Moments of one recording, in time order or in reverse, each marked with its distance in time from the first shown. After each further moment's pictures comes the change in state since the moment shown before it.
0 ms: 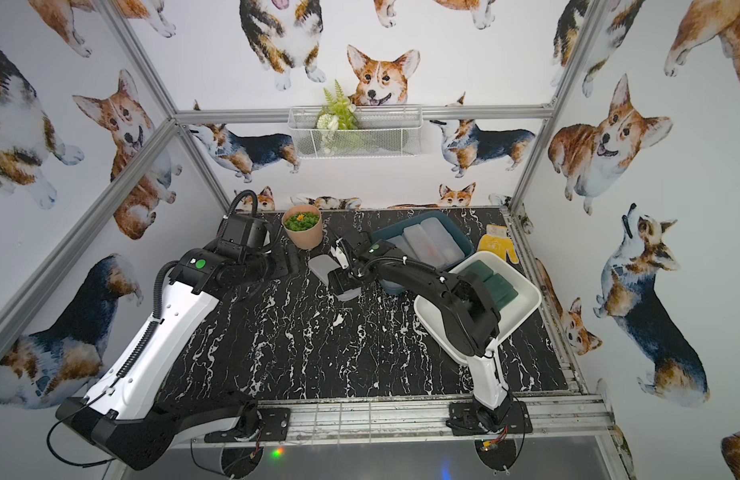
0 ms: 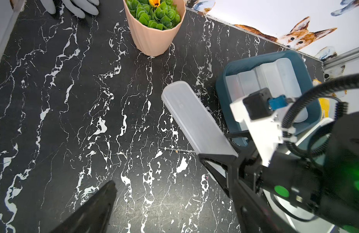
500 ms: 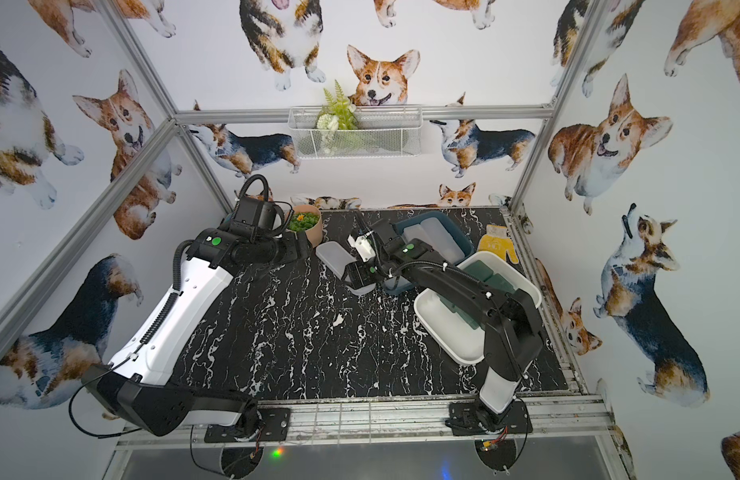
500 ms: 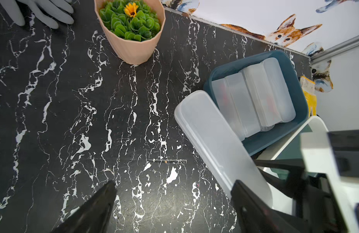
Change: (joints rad) left arm 0.021 0.161 0.138 0.014 0.087 0.057; right arm -0.086 -0.290 -0.188 0.056 -0.066 -0.013
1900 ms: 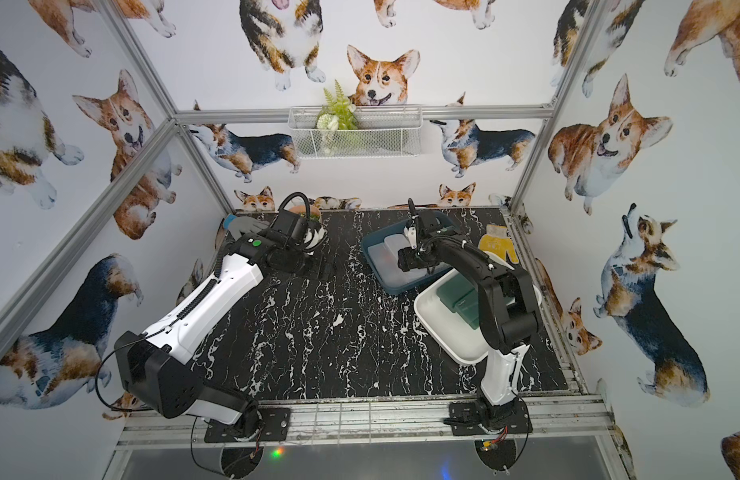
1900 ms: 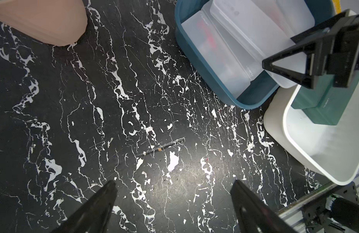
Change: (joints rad) left arm -0.100 0.074 -0.138 0.080 0.108 0.282; right arm -0.348 0.194 -0.011 -0.037 0.147 -0.179
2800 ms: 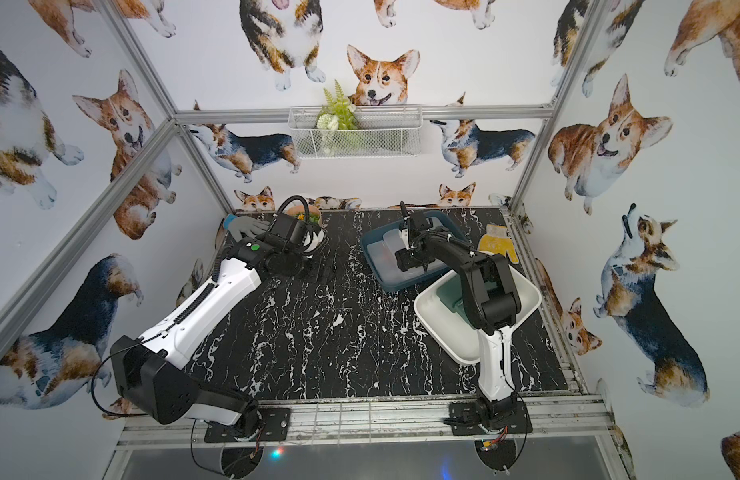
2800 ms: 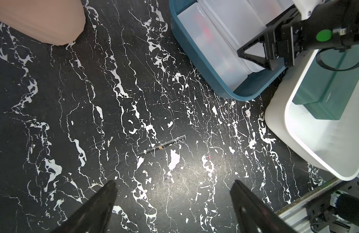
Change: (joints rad) left arm -0.002 -0.024 -0.040 0.020 0.003 0.011; right arm 0.001 0.182 0.103 0.036 0.097 -0.113
